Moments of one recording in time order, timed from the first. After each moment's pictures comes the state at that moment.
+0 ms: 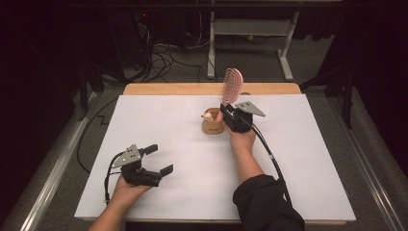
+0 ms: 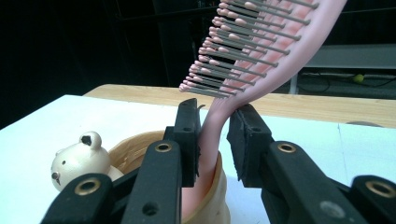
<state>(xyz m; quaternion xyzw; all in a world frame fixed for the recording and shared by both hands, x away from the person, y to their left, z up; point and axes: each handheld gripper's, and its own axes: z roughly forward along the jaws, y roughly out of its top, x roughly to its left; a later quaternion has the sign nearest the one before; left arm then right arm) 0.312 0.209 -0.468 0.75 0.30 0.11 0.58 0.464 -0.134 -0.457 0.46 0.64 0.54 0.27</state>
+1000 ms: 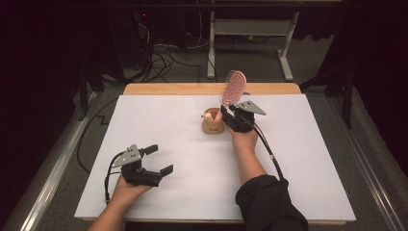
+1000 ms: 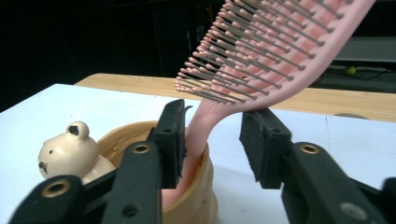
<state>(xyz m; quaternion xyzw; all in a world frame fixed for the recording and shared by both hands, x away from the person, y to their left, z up) 0.313 0.209 -0.469 0.75 0.30 0.11 0.58 0.465 -0.139 -0.454 0.47 0.66 0.52 0.27</state>
